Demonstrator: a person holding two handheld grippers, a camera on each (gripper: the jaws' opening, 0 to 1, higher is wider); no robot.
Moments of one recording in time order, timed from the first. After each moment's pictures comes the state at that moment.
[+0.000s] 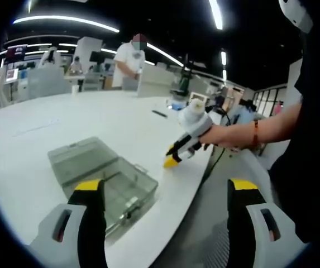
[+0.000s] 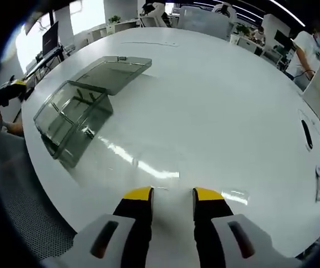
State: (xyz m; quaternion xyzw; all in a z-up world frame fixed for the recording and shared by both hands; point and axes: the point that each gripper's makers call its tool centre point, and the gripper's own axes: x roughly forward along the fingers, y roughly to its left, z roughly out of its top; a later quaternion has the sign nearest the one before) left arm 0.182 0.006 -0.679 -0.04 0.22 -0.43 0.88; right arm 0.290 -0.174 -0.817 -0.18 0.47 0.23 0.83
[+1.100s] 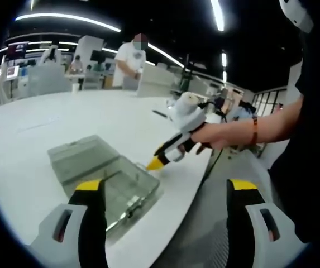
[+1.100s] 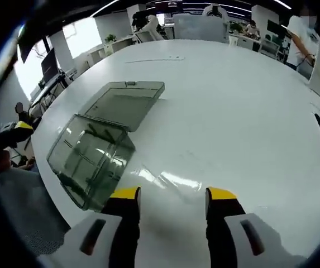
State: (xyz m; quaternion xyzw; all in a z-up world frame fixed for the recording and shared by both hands) left arm 0.181 0.011 -0.683 -0.05 0.22 -0.43 0.87; right arm 0.290 -0.110 -0.810 -0.07 0.46 0.26 0.85
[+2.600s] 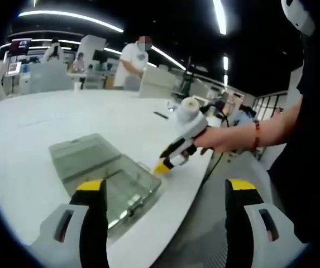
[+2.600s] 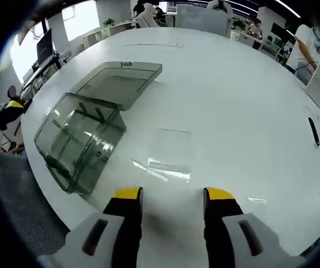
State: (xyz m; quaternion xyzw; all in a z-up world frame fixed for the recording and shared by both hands) left arm 0.183 0.015 -0.686 -0.07 0.22 -0.43 0.87; right arm 0.283 -0.136 -0.820 -0.15 0.48 0.23 0.83
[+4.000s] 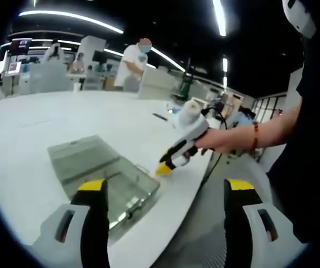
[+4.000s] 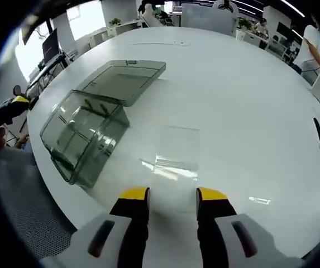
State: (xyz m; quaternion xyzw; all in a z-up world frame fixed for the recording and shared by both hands) left arm 0.184 0.013 -0.681 -0.07 0.21 -0.43 0.87; right arm 0.281 -0.137 -0.820 -0.14 0.49 0.26 0.82
